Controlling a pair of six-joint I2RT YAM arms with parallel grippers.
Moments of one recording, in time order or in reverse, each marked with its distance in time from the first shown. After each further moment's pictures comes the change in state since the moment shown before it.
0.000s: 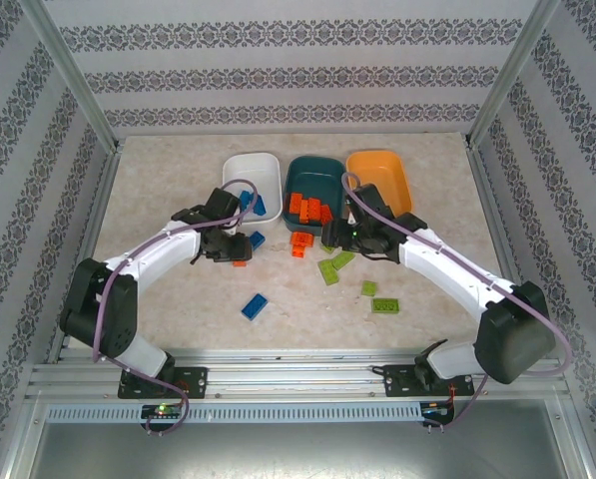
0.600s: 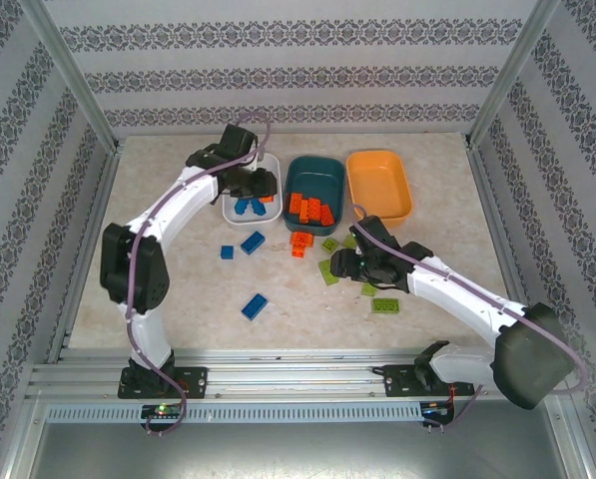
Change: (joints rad) left arm 0.031 0.367 0.657 -0.071 0.121 -0.005; right arm 0.047 -0.152 -0.254 0.019 0.026 0.061
